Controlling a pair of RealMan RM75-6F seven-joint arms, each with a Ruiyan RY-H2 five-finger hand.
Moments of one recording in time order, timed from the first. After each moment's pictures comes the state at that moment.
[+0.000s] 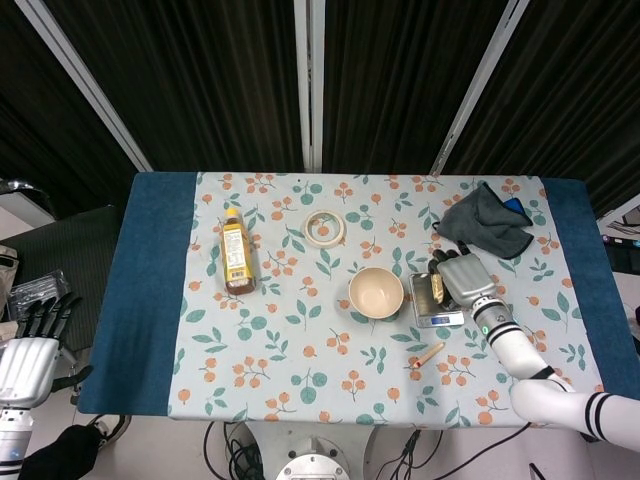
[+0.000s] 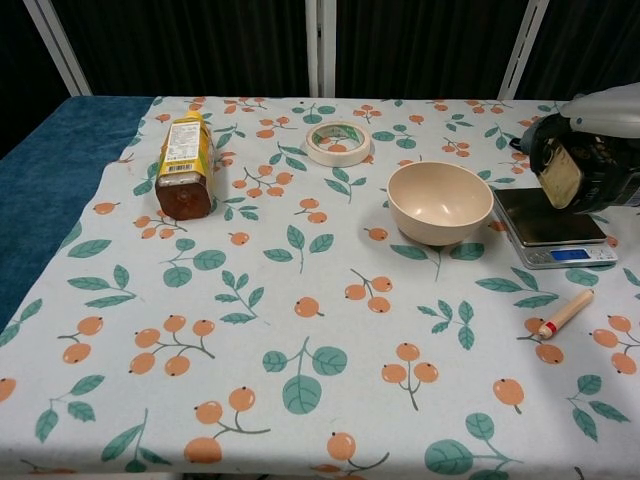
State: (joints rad) left arm -0.07 -1.16 0.00 -1.54 1.55 1.51 0.05; right arm 0.76 -1.26 0.09 -1.58 -0.82 0.81 -0.57
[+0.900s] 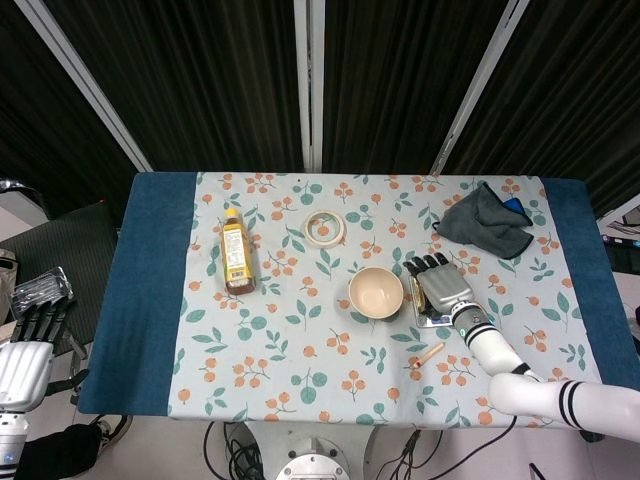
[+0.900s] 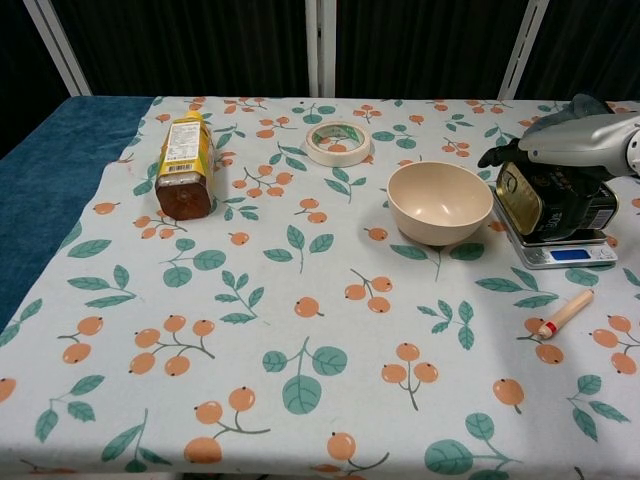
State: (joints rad) left arm -0.05 -1.17 0.01 -1.49 1.55 1.52 0.00; right arm 0.89 -1.30 0.02 -1.62 -0.63 0.78 -0.64
